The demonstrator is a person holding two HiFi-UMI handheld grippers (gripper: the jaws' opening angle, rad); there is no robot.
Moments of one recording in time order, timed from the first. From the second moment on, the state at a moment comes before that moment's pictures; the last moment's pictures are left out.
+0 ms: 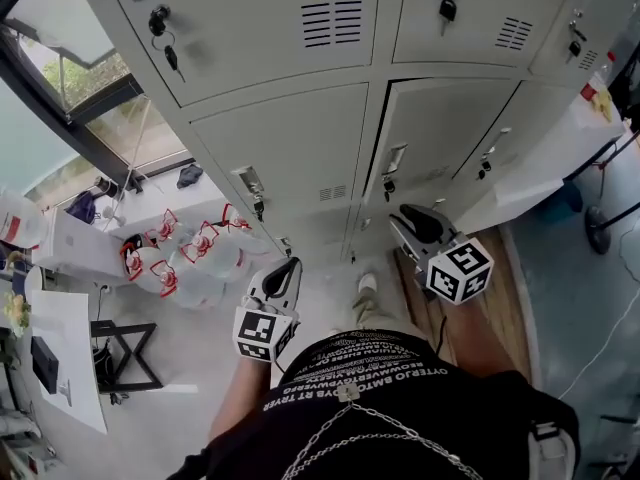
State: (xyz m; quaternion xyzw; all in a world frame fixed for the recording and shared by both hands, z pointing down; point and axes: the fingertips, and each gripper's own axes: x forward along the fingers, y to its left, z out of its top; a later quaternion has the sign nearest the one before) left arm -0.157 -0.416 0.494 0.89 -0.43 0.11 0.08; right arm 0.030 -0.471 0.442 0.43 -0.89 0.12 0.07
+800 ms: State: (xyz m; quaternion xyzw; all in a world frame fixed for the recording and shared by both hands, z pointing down) left arm -0.137 -0.484 0.481 0.89 -0.44 0.12 0.06; right arm 0.029 -0.577 0.445 0.43 -0.89 0.11 0.06
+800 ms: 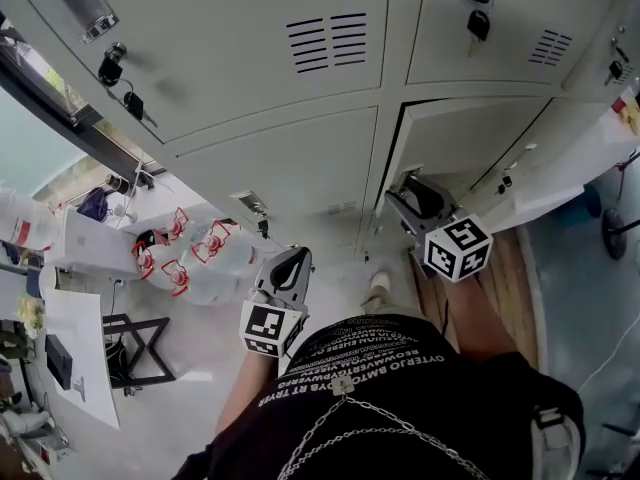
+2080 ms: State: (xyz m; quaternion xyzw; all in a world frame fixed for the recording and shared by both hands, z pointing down) left arm -0.098 -0.408 0.514 0.93 -0.35 0.12 0.09; right arm 0.105 -0.474 0.453 0.50 -0.85 0.14 0.09
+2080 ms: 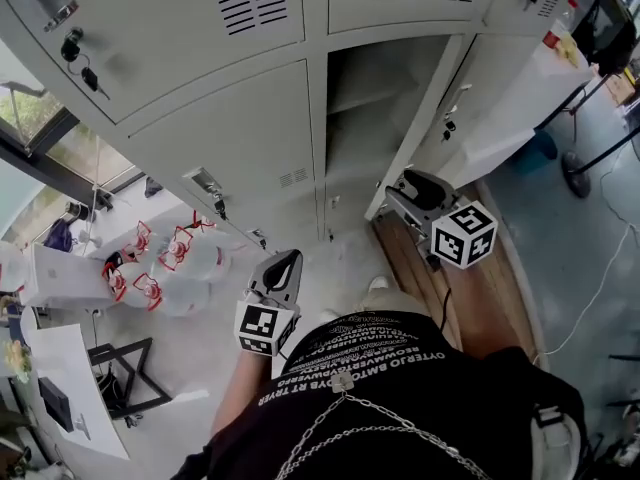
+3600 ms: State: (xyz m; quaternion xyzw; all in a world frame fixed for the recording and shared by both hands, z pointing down) left arm 0.124 -0.340 0.469 0.93 -0.34 0.13 0.07; right arm 0.279 -0.380 0.453 0.46 -0.88 0.10 0.08
